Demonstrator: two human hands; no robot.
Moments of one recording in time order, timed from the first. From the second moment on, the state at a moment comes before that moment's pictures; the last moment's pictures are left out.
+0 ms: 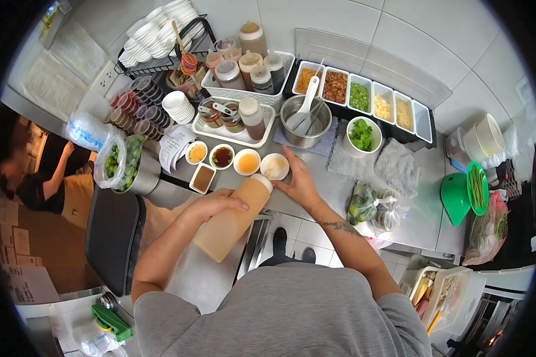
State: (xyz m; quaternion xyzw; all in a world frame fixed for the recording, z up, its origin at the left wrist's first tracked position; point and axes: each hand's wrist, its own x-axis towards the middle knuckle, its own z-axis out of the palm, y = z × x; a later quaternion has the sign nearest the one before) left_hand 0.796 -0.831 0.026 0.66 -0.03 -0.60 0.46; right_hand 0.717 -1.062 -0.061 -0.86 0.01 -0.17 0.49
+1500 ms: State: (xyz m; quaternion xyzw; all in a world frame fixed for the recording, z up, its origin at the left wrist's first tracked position) left_hand 0.774 -0.829 0.024 0.70 -0.13 -0.54 0.45; right_hand 0.662 -1.110 -0.087 -0.93 0.26 -0.22 0.11
